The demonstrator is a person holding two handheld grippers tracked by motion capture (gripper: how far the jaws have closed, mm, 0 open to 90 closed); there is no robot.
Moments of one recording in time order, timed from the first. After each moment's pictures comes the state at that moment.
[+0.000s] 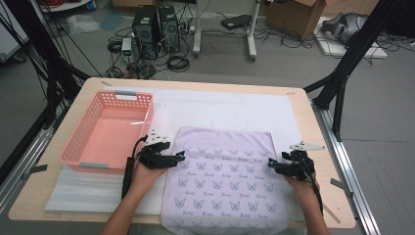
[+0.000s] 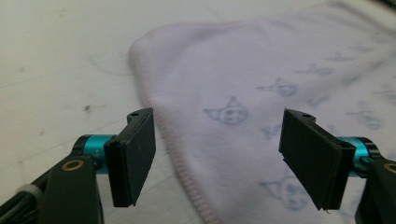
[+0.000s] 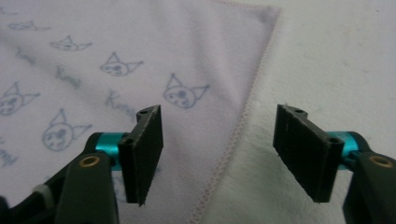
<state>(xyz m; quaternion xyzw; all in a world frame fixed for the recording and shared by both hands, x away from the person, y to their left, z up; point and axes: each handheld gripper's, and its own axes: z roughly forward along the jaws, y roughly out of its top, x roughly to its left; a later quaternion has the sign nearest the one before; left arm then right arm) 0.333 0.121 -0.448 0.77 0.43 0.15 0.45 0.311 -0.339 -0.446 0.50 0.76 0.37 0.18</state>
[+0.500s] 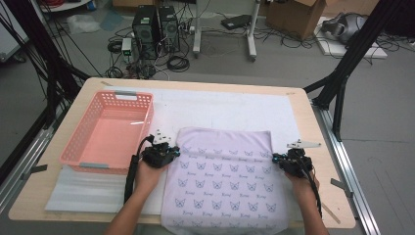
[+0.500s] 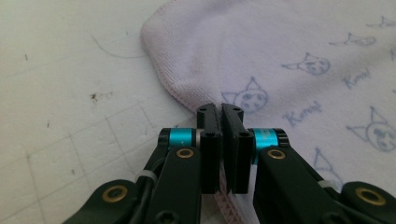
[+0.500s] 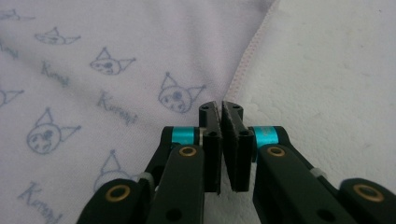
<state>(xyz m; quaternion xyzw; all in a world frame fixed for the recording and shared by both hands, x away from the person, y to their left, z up) 0.337 0.111 -0.451 0.79 0.43 0.17 0.41 0.317 -0.334 -0.445 0.49 0.77 0.35 0.18</state>
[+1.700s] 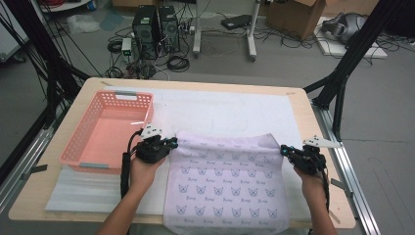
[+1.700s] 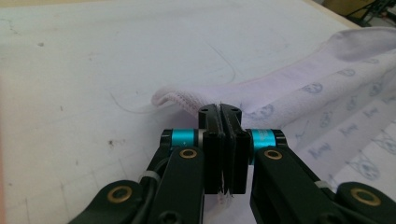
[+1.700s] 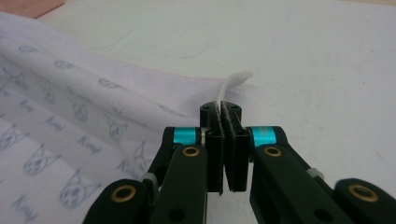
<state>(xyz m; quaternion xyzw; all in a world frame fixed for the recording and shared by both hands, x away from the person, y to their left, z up) 0.318 0.124 -0.411 0.74 0.43 0.17 0.49 0.303 -0.355 -0.414 0.48 0.73 0.44 0.20</state>
